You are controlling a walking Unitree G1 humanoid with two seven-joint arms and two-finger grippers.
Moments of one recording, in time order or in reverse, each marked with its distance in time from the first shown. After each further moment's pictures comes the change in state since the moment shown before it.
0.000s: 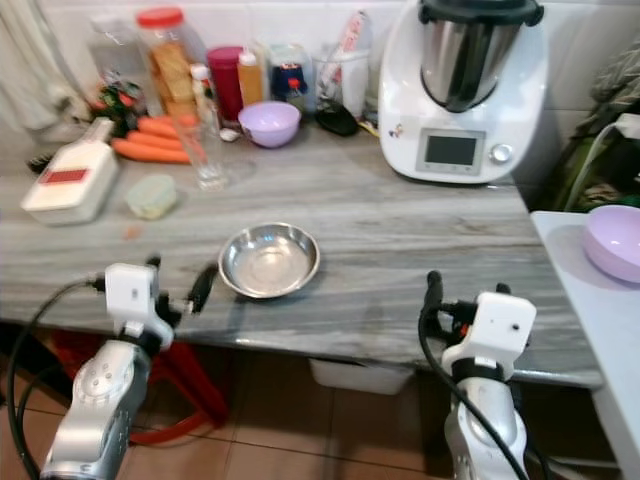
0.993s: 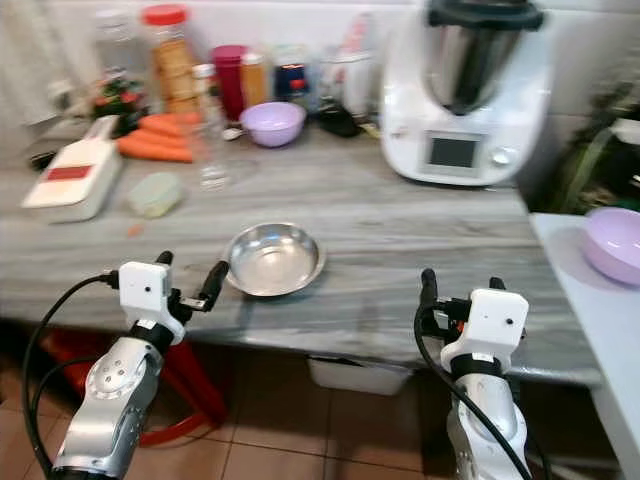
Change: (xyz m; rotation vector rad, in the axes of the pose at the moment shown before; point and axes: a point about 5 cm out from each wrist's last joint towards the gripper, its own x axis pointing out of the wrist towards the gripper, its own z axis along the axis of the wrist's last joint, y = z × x) left arm 0.007 -0.013 -0.001 -0.015 0.007 -0.050; right arm 0.004 -0.001 0.000 -0.029 -0.007 0.037
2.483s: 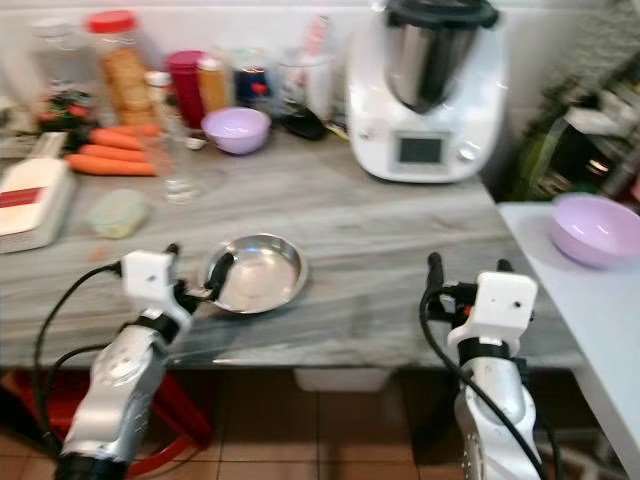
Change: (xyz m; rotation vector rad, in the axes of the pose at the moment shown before) left arm 0.012 -0.008 0.005 -0.054 -0.011 -0.038; right arm 0.012 -0.006 0.014 -0.031 -0.051 0.000
